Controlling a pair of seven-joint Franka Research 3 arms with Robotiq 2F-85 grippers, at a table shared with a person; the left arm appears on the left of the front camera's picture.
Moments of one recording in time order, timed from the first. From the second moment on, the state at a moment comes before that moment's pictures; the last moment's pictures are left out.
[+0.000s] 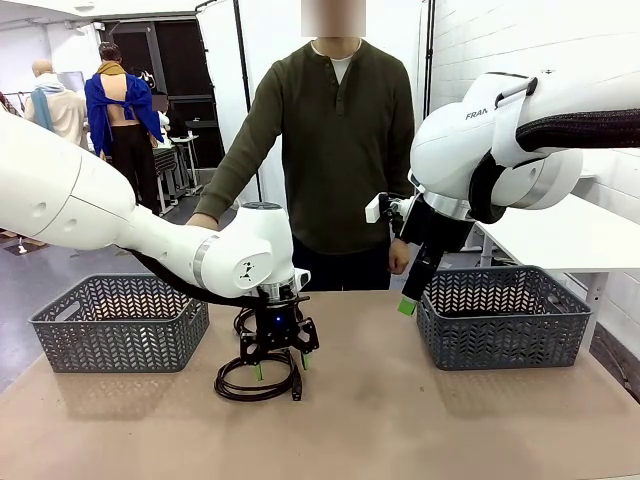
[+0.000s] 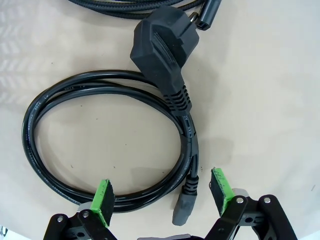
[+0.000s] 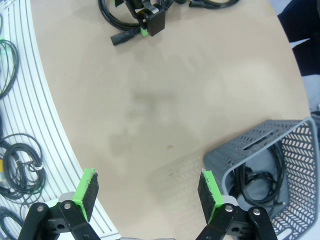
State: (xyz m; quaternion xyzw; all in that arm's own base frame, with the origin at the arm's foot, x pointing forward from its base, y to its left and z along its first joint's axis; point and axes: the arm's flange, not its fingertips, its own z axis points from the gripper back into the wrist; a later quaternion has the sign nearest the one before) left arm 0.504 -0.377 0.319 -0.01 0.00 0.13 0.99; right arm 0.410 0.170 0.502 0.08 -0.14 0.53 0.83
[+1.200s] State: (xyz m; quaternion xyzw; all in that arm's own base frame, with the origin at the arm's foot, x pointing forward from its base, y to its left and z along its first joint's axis) left arm 0.506 -0.376 0.306 0.00 0.01 0.13 0.99; right arm 0.410 0.170 0.502 0.08 -0.14 0.53 0.83
